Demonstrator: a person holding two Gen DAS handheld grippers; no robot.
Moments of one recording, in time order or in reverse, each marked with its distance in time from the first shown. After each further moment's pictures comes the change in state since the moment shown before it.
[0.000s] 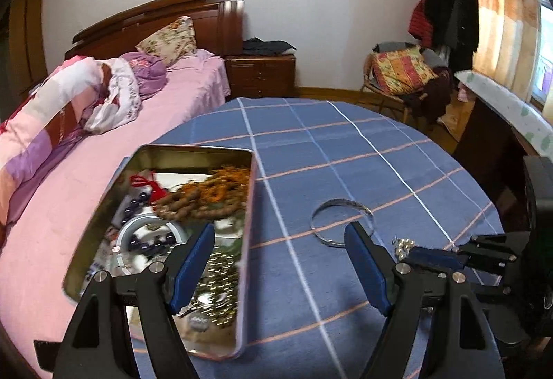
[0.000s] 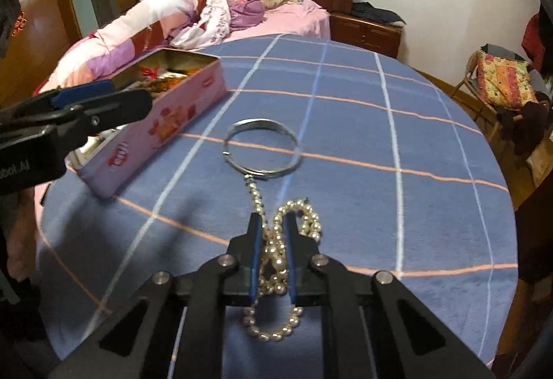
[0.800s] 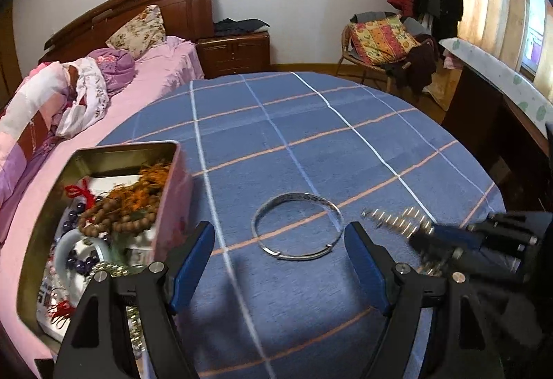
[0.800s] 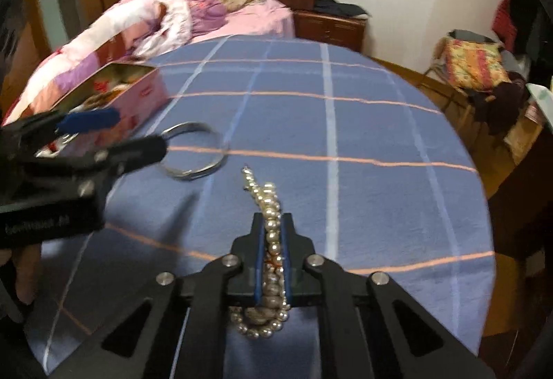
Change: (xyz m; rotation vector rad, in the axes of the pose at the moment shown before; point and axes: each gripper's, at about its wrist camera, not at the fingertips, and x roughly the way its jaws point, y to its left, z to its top) left arm 0.046 -0.046 0.004 0.082 0.095 -0.049; right arm -0.002 -0.041 0.002 0.083 -0.004 -0.118
